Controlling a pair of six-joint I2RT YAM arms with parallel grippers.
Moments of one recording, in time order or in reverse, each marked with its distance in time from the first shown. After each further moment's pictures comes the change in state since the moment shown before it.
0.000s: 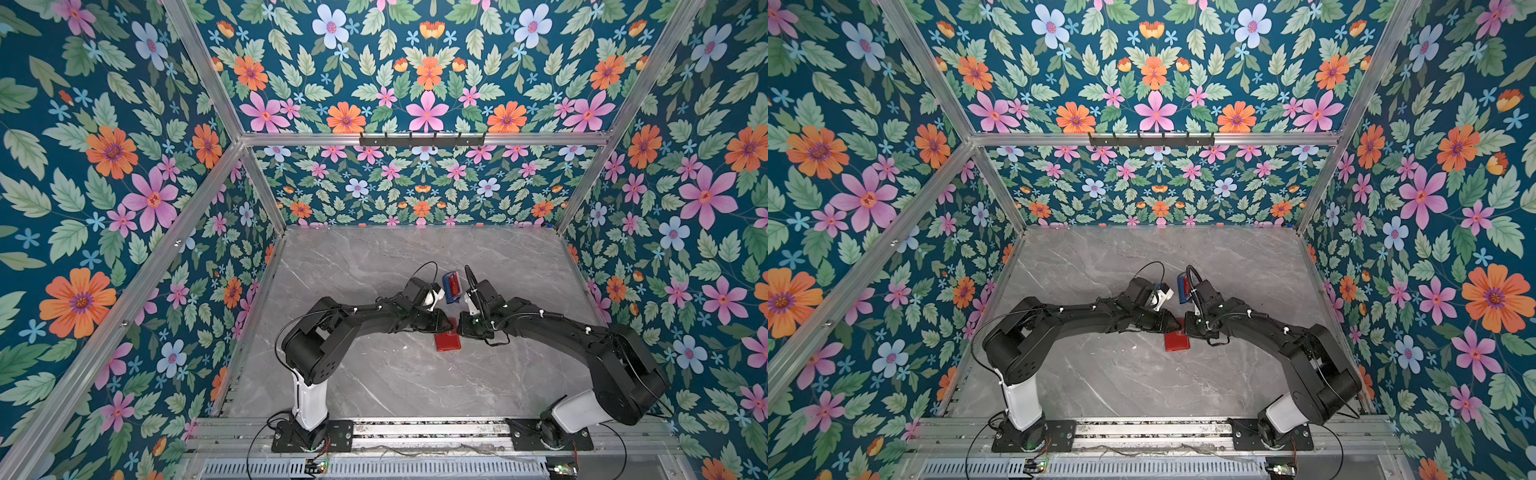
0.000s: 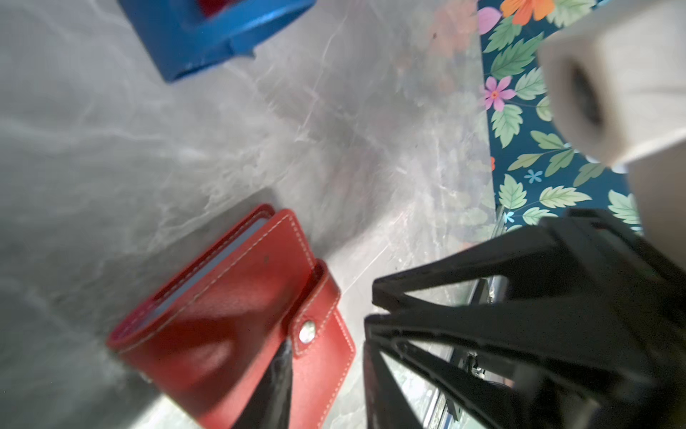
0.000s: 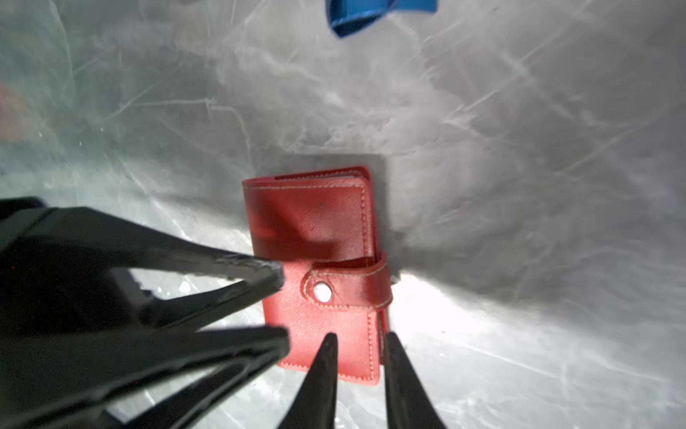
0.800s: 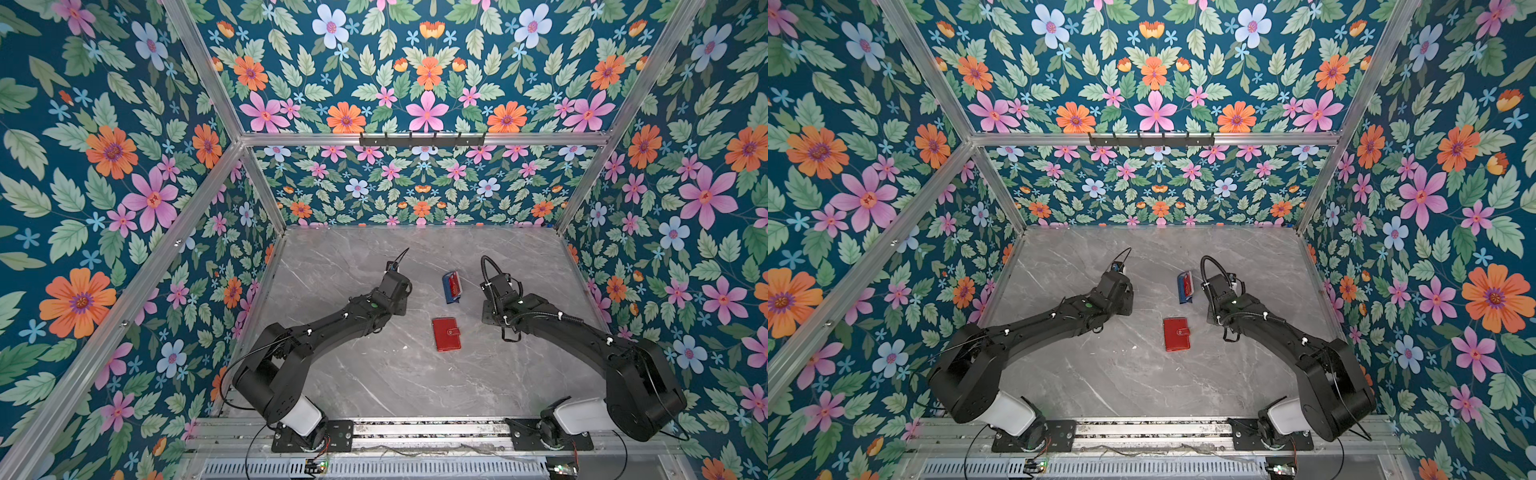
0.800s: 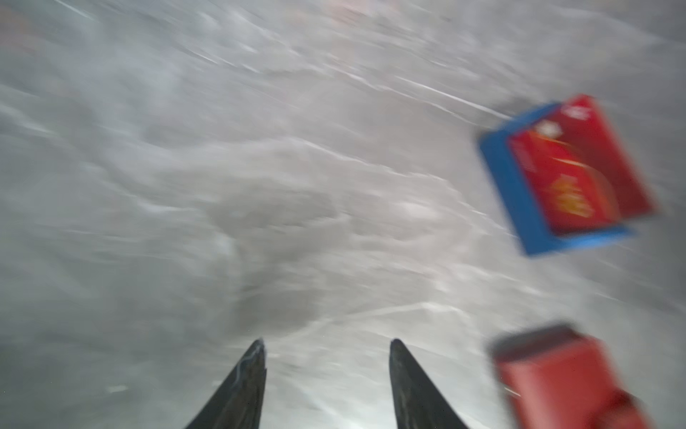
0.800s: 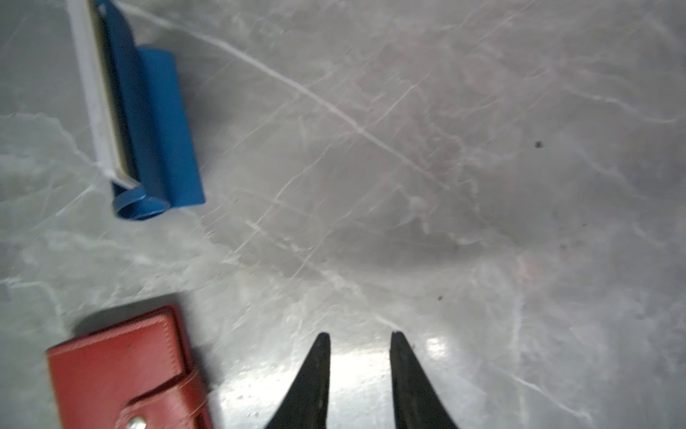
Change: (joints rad) left arm 0.089 -0.332 -0.109 -0.241 -0.963 0.253; right arm -0.108 -0.098 0.014 -0.105 0.510 -0.058
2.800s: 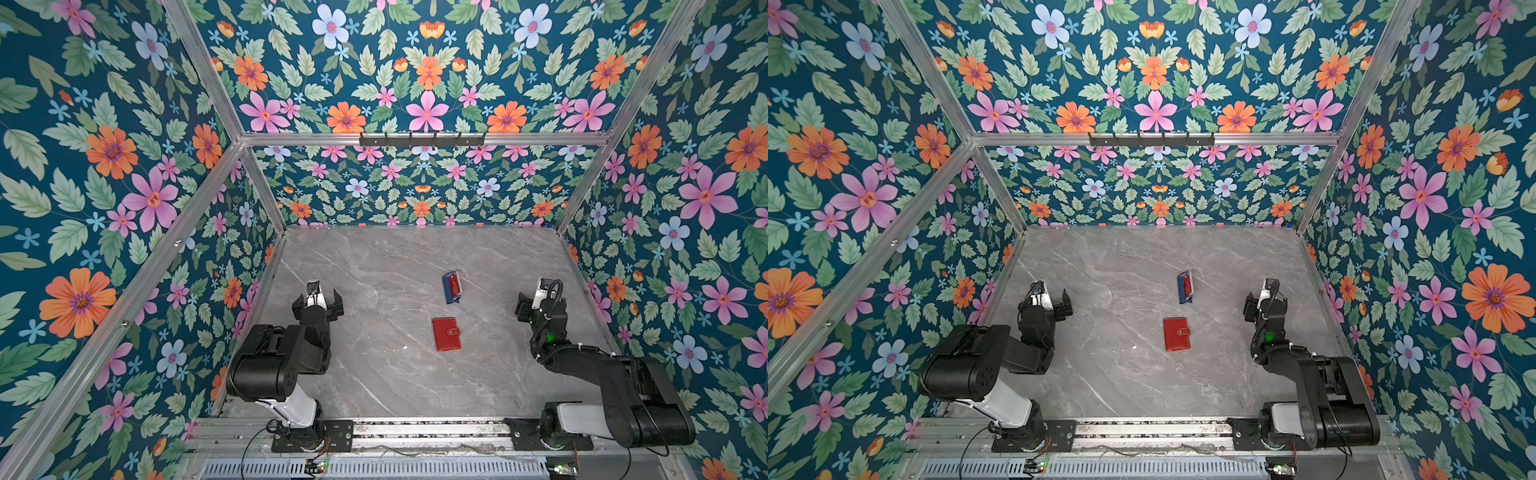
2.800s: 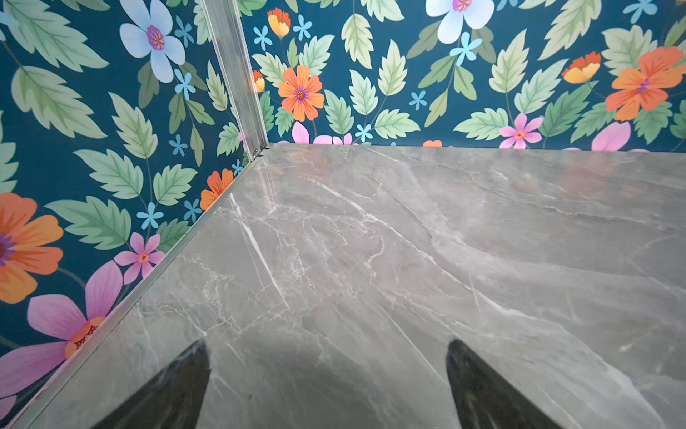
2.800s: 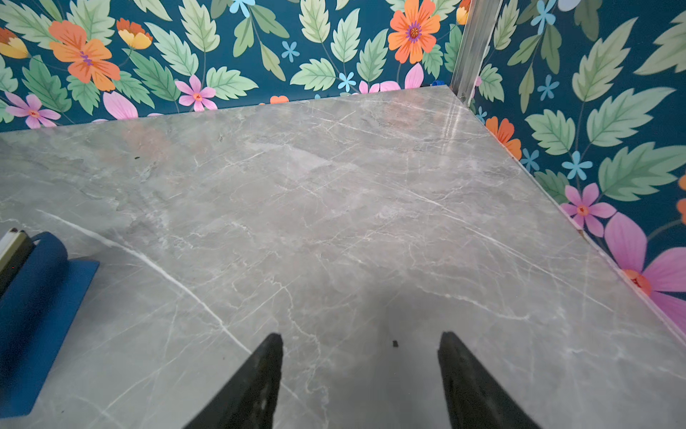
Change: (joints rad) left arm 0.625 0.072 -0.665 1.379 0.114 0.372; right arm -0.423 -0.042 -0.585 1.294 -0.182 -0.481
